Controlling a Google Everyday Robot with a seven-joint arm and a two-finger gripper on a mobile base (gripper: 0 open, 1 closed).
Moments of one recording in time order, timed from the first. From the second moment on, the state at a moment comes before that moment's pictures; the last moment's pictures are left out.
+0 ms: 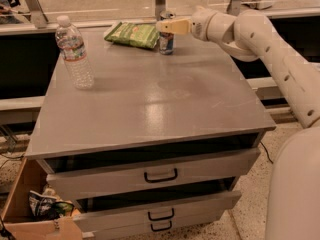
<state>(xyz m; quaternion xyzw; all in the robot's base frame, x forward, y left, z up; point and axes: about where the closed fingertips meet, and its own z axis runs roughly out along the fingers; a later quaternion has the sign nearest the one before) 0.853 -0.063 0.948 -0.27 0.67 0.26 0.64</state>
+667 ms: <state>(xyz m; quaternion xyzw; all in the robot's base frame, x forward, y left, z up) 0.765 -0.171 1.008 -0.33 0.65 0.23 0.64</state>
